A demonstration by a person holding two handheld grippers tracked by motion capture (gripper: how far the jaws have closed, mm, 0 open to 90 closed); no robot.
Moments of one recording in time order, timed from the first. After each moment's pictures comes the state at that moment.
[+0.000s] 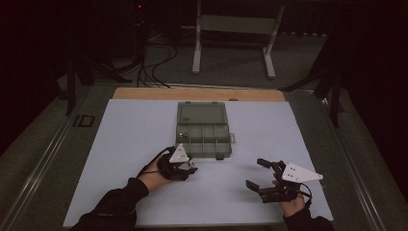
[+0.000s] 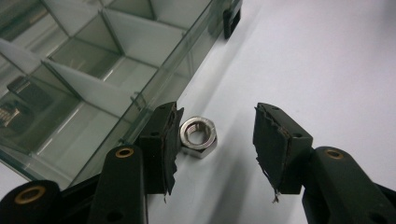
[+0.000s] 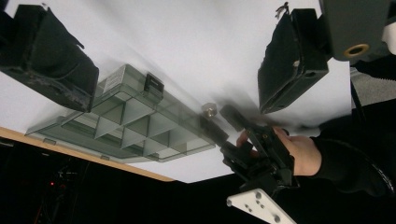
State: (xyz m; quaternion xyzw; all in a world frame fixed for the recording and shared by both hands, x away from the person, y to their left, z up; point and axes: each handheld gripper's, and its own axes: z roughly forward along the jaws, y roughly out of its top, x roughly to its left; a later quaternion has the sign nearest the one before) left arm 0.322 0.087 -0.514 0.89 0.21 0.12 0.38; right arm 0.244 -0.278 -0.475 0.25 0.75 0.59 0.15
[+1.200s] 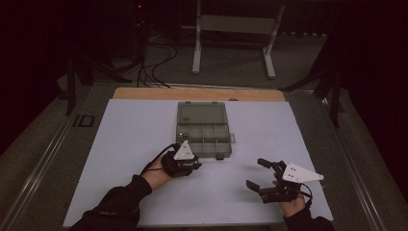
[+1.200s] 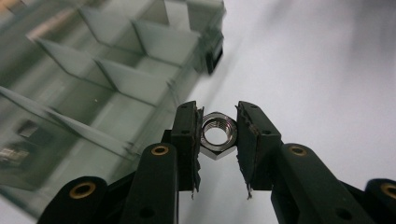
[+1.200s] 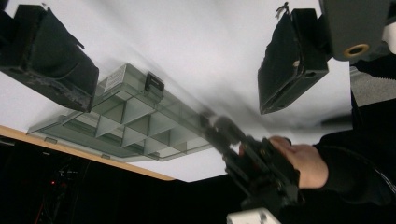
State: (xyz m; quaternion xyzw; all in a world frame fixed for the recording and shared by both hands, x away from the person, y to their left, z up) left arm 0.320 0.077 -0.479 0.89 0.19 0.12 0.40; right arm 0.243 -0.279 -0.474 0.25 0.75 0.59 0.15
